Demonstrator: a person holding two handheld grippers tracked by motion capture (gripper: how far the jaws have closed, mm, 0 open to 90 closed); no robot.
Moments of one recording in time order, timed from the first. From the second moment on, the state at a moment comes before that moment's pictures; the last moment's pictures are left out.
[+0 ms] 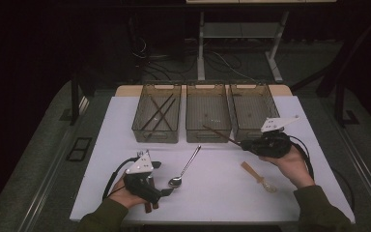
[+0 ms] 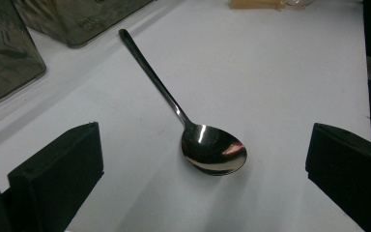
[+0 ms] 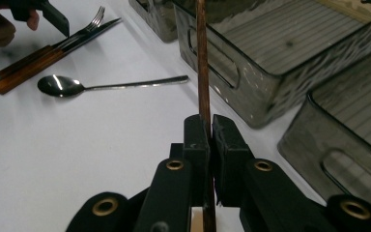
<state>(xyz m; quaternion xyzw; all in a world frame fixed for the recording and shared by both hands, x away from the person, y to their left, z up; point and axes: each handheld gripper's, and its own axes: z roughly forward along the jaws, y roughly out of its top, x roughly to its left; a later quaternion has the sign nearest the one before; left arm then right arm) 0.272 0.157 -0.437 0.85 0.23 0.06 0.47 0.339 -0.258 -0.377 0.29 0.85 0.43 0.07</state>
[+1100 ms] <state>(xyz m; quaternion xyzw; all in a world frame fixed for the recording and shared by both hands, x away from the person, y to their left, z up) 0.271 0.156 -0.437 0.85 0.24 0.06 0.47 0.382 -0.173 -0.363 0.31 0.85 0.42 0.10</state>
